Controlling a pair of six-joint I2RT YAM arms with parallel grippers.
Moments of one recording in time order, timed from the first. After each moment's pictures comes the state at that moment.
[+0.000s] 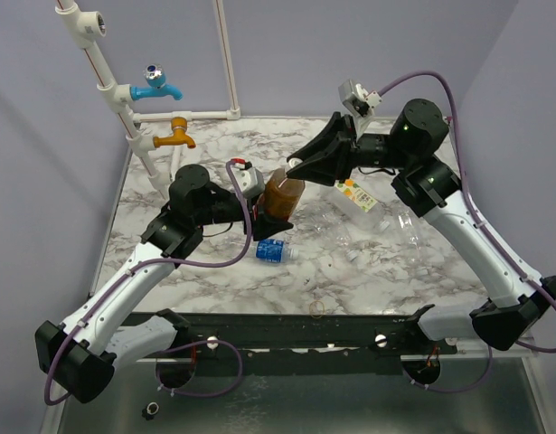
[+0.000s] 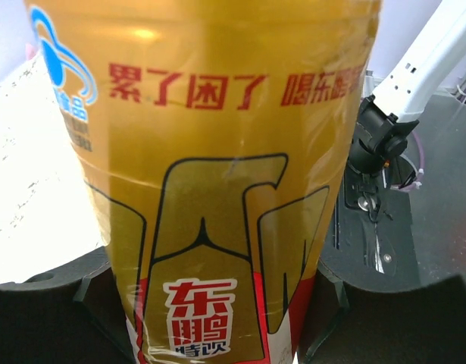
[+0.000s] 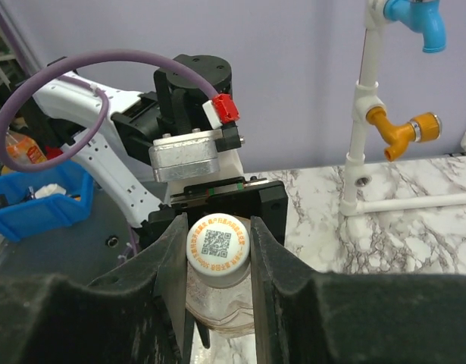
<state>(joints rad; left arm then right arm) -0.56 1.02 0.95 -0.04 0.82 0.04 0.61 1.33 1.54 -0.03 -0.98 0.24</state>
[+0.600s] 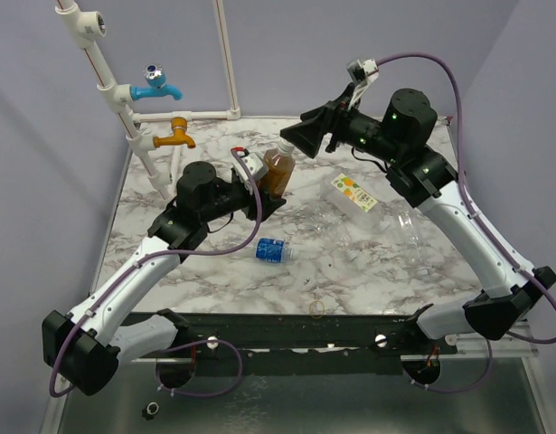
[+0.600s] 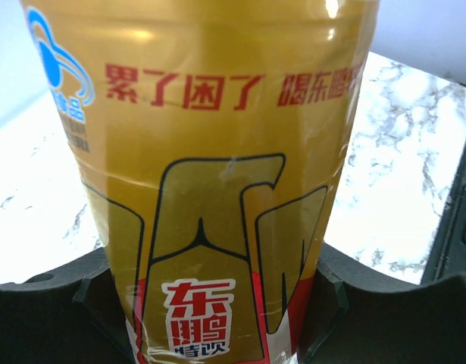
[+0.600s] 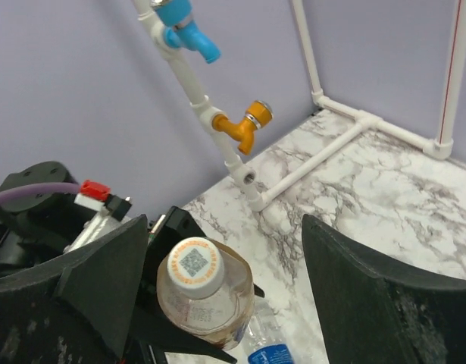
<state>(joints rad) -0.56 1.07 0.95 -0.05 0.49 0.08 0.61 1.39 1.63 -0.15 -0.44 0.33</state>
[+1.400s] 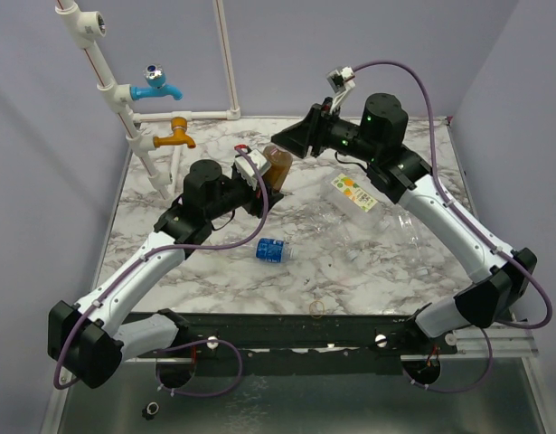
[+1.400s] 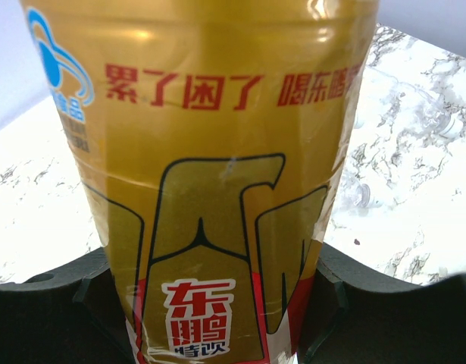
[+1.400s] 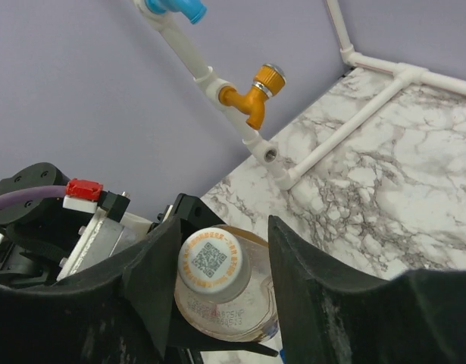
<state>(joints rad) -0.55 1.12 0.95 -0.03 0.36 0.11 0.61 1.48 1.57 -0.07 -0.48 0.47</state>
